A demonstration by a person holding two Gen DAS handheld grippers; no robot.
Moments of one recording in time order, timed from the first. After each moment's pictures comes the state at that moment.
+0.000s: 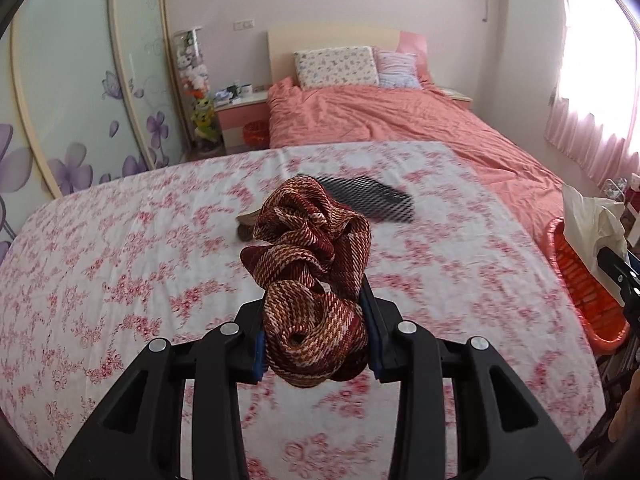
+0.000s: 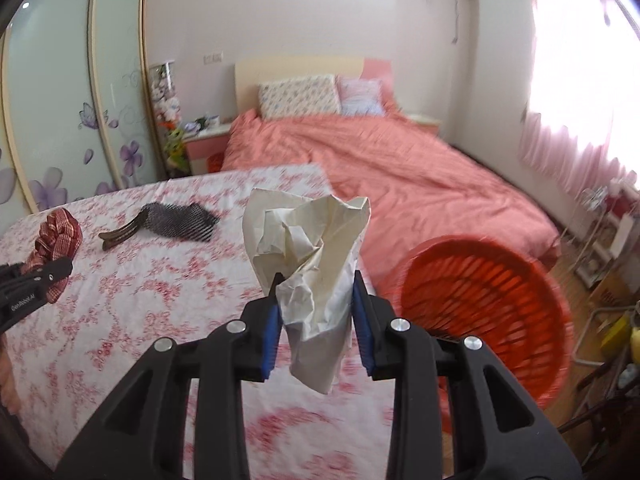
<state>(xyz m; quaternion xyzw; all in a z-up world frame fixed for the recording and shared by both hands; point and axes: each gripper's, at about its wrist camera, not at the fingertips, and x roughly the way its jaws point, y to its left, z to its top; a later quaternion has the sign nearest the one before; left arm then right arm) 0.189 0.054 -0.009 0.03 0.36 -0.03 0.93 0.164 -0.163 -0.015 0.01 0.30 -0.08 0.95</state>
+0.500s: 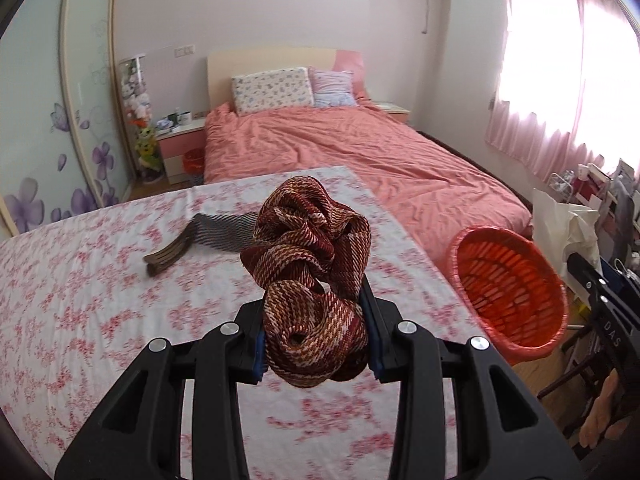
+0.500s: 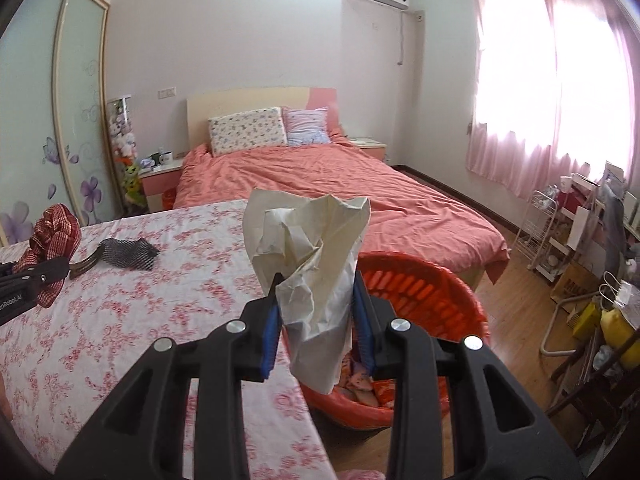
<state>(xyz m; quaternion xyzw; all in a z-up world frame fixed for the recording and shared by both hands) 0.165 -0.029 0.021 0.03 0.32 -0.14 0.94 0.103 -0.232 0.012 0.03 0.26 -0.16 0.95</state>
